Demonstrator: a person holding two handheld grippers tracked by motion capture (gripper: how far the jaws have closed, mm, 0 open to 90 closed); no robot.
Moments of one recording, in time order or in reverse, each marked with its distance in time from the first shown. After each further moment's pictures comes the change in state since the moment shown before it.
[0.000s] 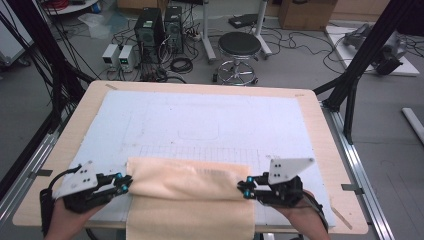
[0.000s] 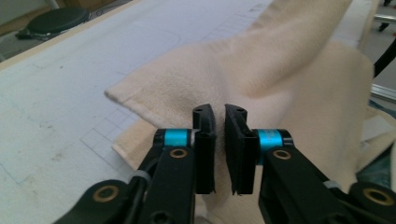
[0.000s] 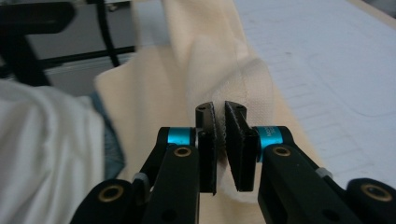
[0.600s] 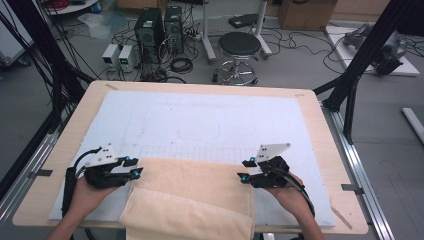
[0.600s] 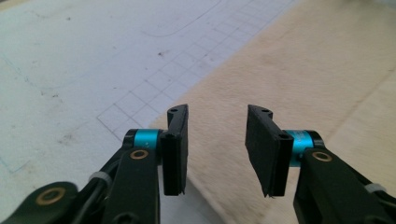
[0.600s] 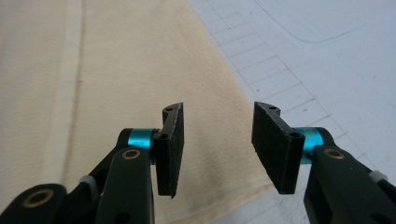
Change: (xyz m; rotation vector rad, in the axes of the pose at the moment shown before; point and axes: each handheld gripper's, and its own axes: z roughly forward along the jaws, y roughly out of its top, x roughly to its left) left arm 0.067 -0.017 0.072 0.142 0.030 -0.109; right arm -0.074 -0.038 0.048 0.176 -0.178 0.115
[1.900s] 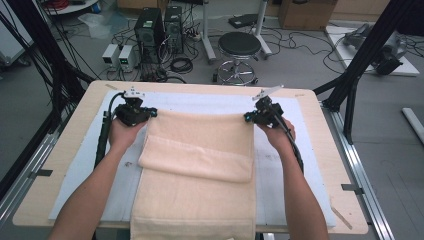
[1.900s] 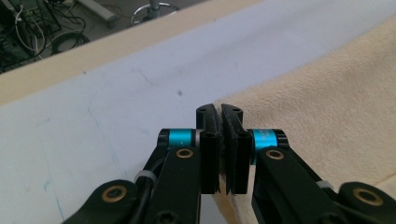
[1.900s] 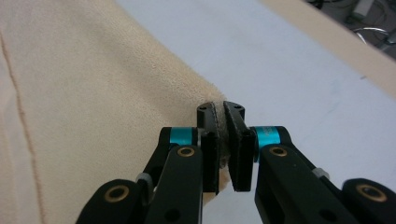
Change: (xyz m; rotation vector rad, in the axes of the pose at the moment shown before) left arm 0.103 0.112 0.082 0.003 0.232 -0.186; right arm -0.148 0.073 0.027 0.057 -0.222 0.157
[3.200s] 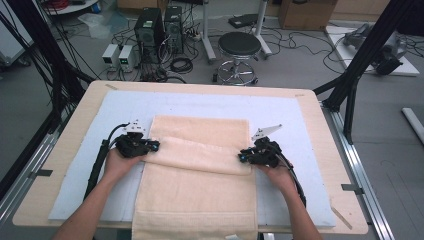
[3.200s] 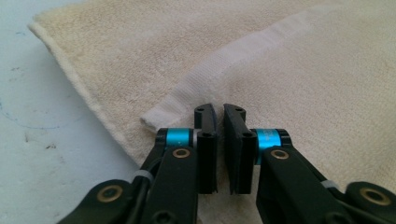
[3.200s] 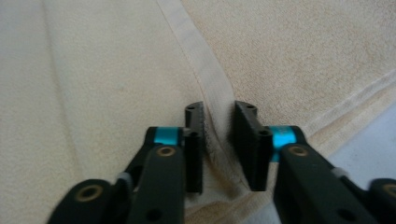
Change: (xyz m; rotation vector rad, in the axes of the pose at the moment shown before) left arm -0.032 -0.092 -0.007 0.093 -0.216 0.098; right arm 0.067 -0.093 0.009 0.006 0.221 0.017
